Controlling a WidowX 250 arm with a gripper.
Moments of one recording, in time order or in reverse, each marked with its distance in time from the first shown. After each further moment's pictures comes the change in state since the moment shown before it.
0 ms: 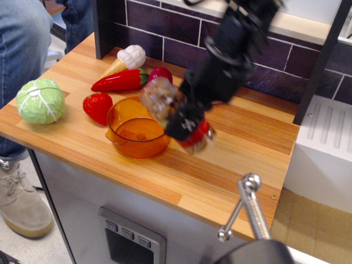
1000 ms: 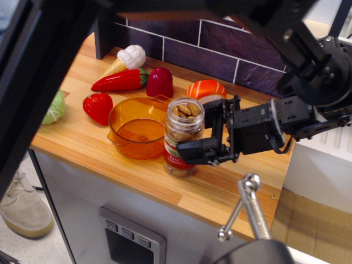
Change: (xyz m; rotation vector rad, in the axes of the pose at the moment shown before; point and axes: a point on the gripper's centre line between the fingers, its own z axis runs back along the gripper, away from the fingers) arm 0.023 -0.022 -0.014 0.136 0.767 0.026
